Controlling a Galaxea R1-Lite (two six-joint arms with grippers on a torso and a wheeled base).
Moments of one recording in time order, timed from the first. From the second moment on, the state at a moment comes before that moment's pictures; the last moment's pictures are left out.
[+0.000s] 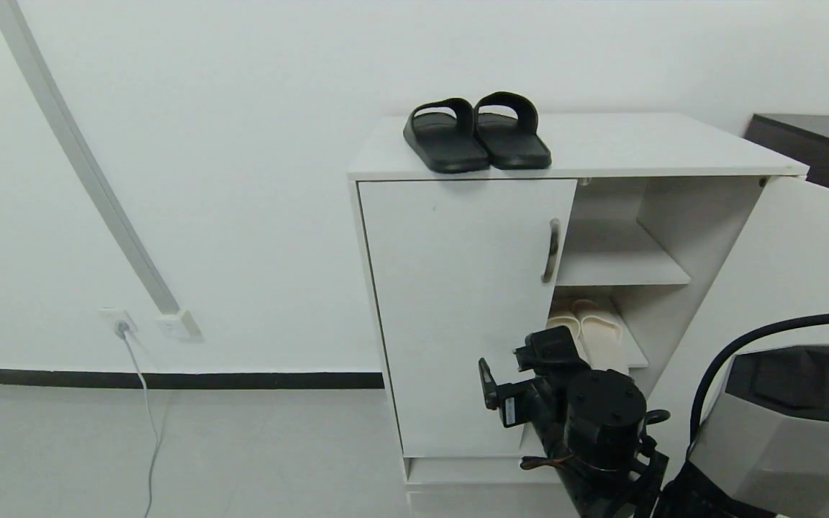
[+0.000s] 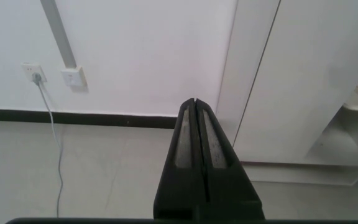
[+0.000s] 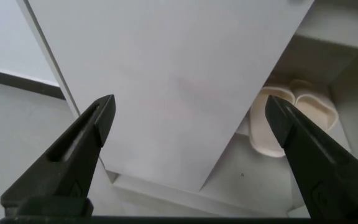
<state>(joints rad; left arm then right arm) 0.00 0.00 0.00 0.00 0.08 -0.02 0.84 2.17 -0.62 -1.51 -0.62 -0.04</state>
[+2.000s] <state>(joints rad) 0.00 0.00 0.00 0.00 0.08 -0.03 0.81 2.15 -0.63 -1.52 -0.59 -0.06</state>
